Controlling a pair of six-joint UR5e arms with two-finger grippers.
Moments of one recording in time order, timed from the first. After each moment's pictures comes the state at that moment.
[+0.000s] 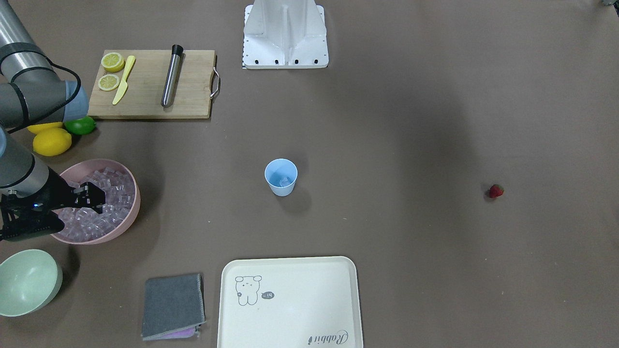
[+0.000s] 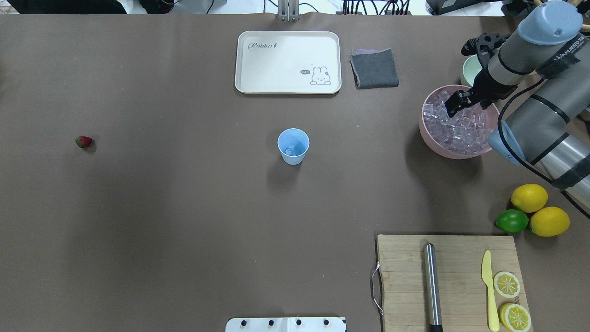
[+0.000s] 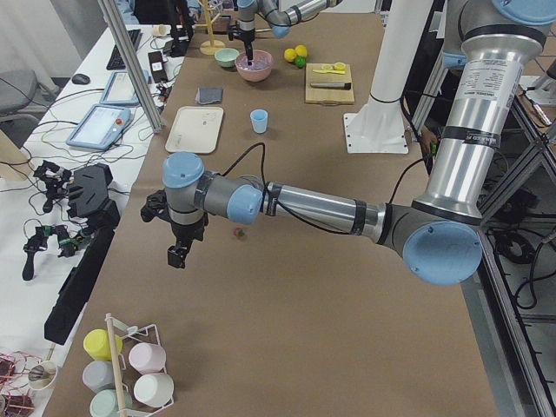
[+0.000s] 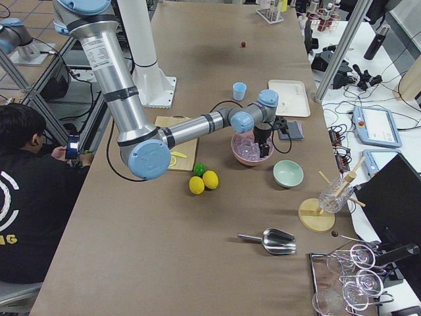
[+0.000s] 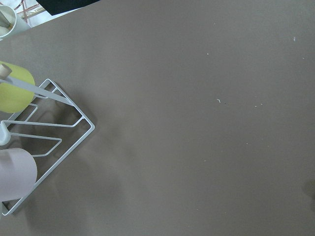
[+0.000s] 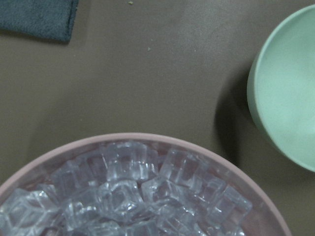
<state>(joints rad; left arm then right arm) -1.49 -1.79 -1.54 -1.69 -2.24 0.05 1.01 -1.21 1.51 -1.37 2.15 0.51</state>
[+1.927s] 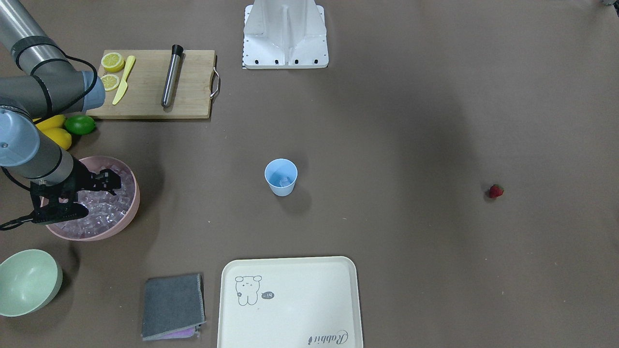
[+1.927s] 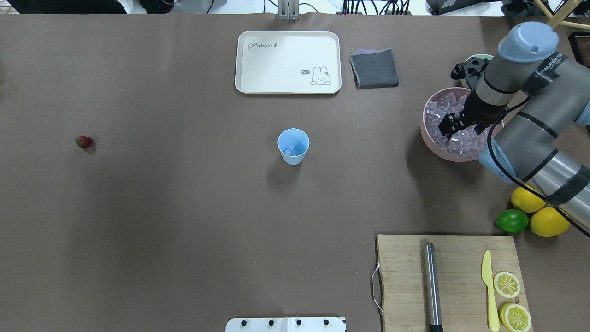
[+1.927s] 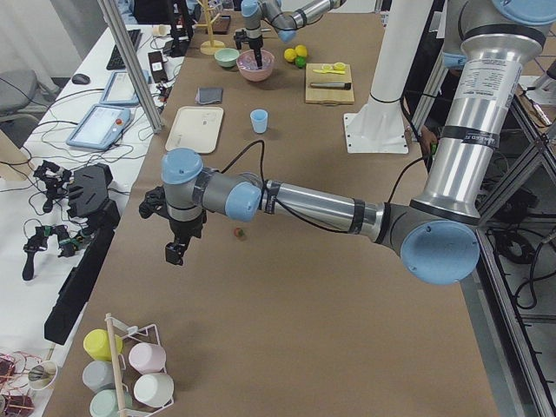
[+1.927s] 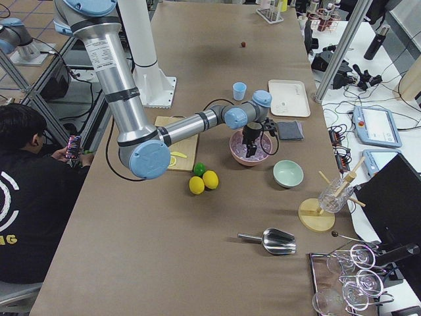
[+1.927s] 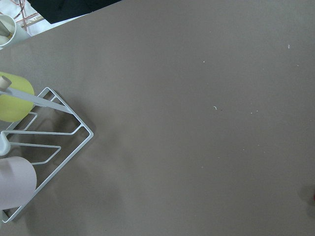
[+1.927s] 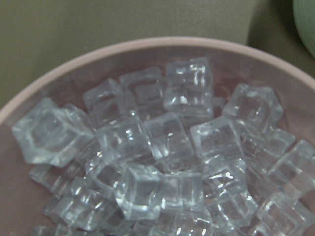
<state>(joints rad) -1.49 -1.80 -1.54 -1.69 -2.24 0.05 0.94 -1.23 1.56 -1.52 2.17 0.53</state>
